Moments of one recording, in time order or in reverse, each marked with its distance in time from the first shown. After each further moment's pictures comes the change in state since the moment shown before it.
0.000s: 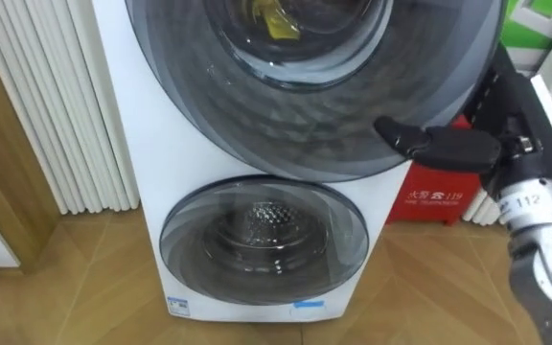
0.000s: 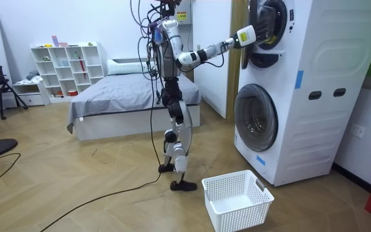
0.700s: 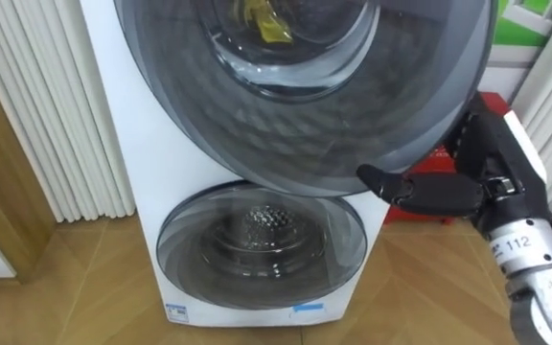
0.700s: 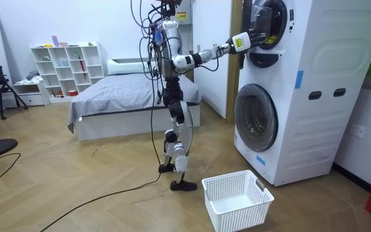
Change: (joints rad) left arm -0.002 -0.024 -0.003 0.038 -0.001 0.000 0.002; right arm 0.107 0.024 0.004 -0.085 -0.038 0.014 0.104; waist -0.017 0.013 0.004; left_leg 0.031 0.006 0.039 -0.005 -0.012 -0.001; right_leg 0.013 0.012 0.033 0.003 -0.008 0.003
